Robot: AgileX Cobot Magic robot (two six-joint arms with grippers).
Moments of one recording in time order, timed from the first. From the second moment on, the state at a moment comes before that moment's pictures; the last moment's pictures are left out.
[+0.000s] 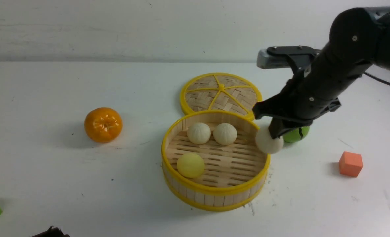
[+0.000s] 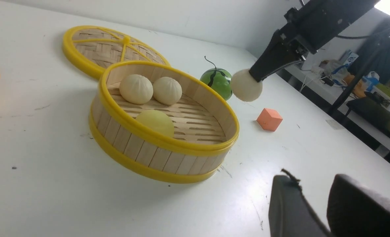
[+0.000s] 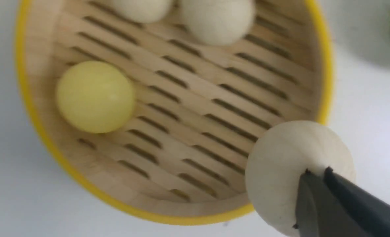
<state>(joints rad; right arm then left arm) 0.40 1.77 -1.51 0.19 0.95 0.04 -0.63 0.21 -0.16 -0.45 0.12 0.03</state>
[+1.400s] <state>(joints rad) 0.66 1.32 -1.50 0.14 1.25 0.26 -0.63 0.21 -0.16 -0.45 0.12 0.03</state>
